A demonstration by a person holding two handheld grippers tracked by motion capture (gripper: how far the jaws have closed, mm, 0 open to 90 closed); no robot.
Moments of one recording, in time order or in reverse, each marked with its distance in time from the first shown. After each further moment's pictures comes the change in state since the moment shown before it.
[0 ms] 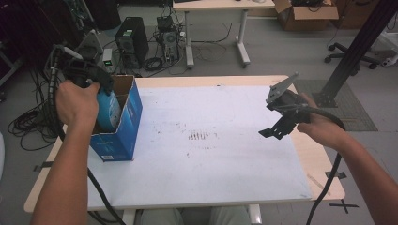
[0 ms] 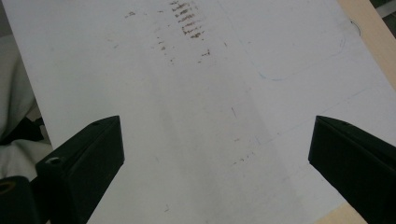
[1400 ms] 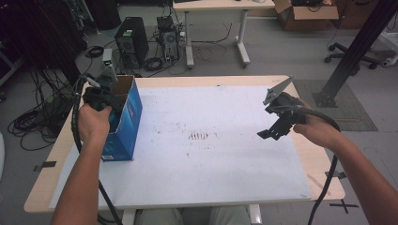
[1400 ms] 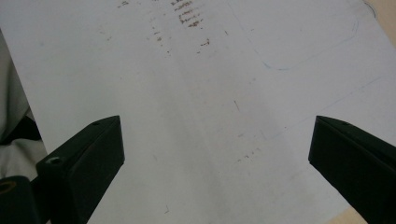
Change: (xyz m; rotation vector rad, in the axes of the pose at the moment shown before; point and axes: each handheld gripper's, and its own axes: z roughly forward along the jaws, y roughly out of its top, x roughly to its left) left arm -0.004 -0.012 0.096 0.087 -0.025 0.063; right arm -0.007 -0.006 0.018 0.025 0.019 0.033
